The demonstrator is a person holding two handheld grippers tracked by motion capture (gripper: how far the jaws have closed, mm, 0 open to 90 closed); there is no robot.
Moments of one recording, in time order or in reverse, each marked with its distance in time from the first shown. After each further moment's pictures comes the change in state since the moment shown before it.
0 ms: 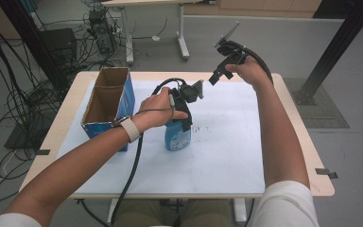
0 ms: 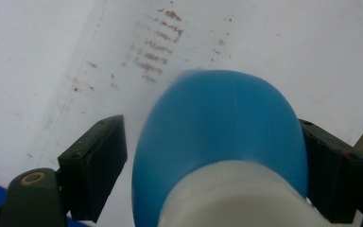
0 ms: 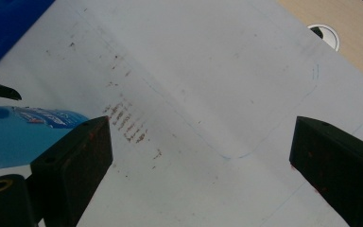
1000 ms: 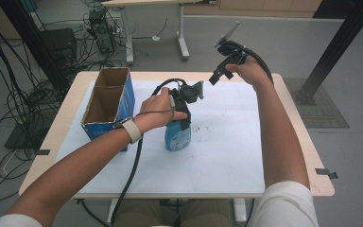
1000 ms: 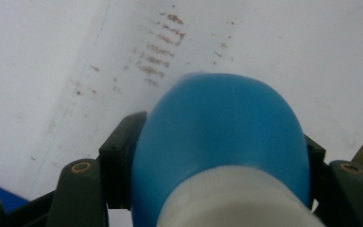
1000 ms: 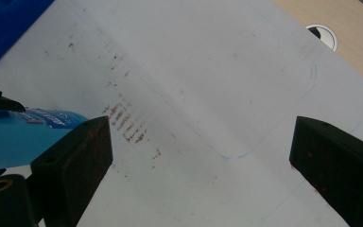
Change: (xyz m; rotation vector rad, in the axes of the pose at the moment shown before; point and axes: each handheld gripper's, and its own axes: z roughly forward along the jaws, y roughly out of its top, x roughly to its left) left arm -0.003 0.000 0.001 0.000 0.017 0.020; right arm 0.001 -0.001 -0.001 -0.001 -0.006 0.002
